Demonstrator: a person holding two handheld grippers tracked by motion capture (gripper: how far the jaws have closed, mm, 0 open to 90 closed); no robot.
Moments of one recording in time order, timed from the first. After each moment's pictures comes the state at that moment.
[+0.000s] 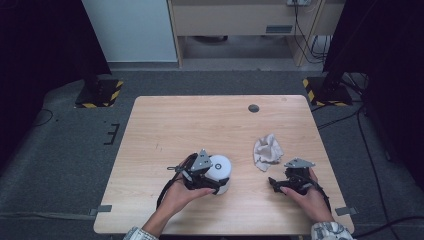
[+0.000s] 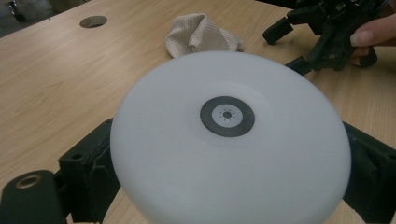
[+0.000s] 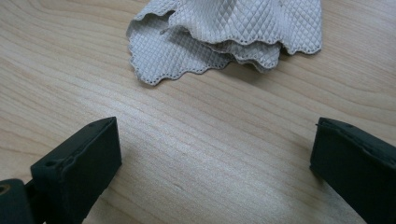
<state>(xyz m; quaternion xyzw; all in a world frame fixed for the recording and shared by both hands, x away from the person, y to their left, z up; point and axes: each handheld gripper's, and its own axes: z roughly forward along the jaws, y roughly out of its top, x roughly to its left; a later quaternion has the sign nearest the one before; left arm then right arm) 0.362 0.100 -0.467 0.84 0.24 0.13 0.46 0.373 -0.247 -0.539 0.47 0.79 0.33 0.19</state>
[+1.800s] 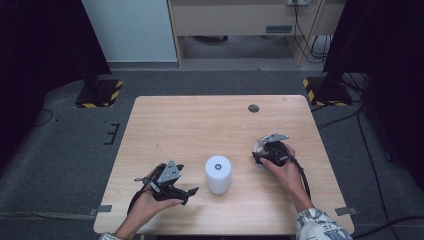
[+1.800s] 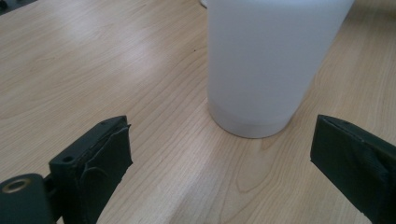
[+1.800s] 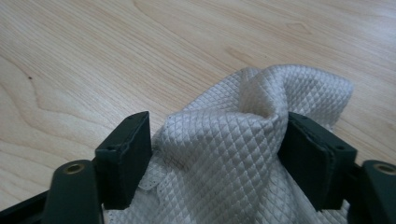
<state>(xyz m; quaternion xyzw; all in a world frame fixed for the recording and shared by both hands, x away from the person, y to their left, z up) 0.334 0.184 -0.481 0.85 0.26 0.15 0.43 0.459 -0.191 -0.527 0.44 0.81 0.33 0.22</state>
